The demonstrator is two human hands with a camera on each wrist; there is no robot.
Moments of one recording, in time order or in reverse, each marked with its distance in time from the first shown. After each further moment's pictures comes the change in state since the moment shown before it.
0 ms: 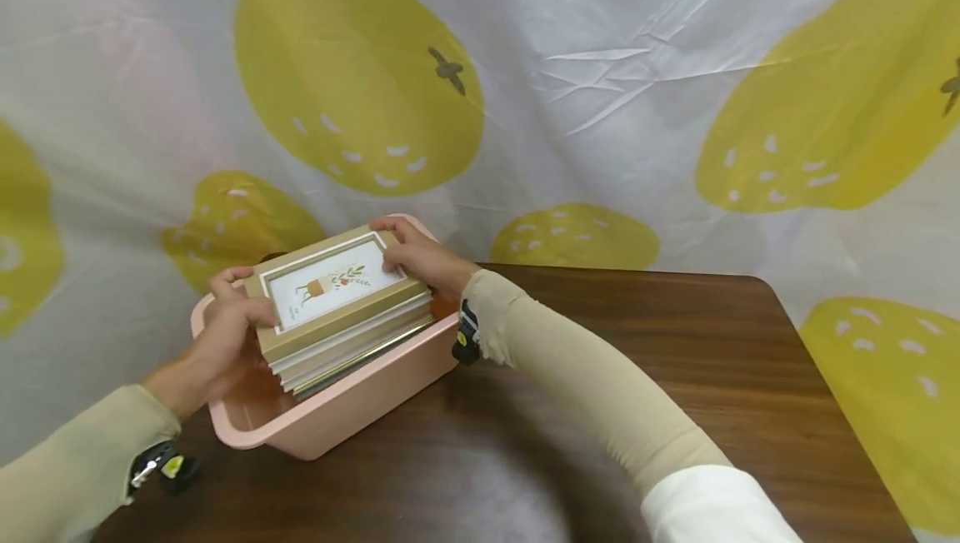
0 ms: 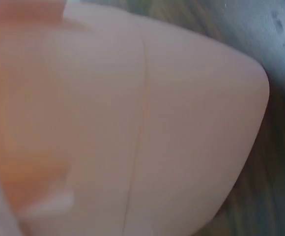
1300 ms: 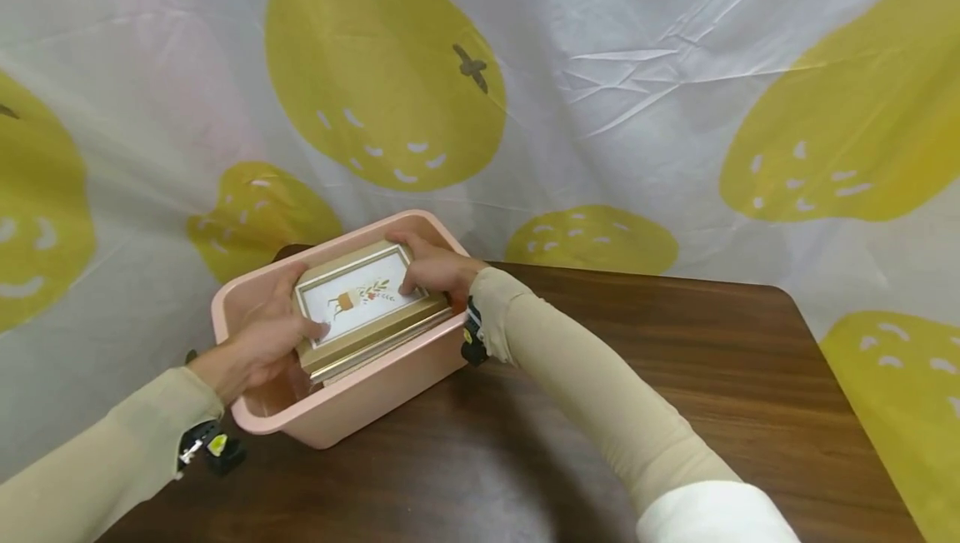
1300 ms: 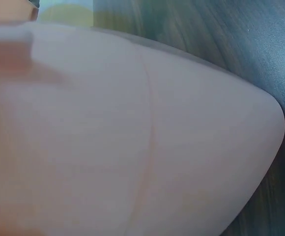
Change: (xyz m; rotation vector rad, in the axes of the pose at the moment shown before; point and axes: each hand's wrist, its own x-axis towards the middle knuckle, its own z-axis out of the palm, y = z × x) left_hand 0.015 -0.015 0.023 0.287 -0.207 -0.076; right_hand -0.001 0.007 -0.007 -0.054 -0.127 0.216
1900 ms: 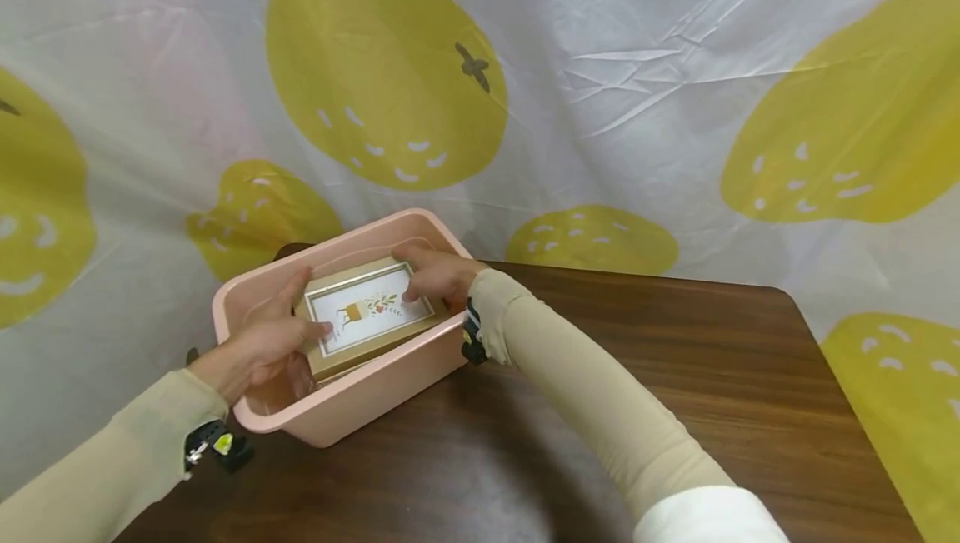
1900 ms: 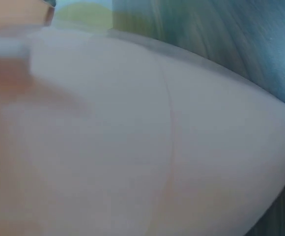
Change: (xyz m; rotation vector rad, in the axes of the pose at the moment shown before) left_hand -0.002 0.000 -0.004 0.063 -0.037 -0.064; right_hand -0.003 0.003 -0.001 -0.156 -0.022 0.038
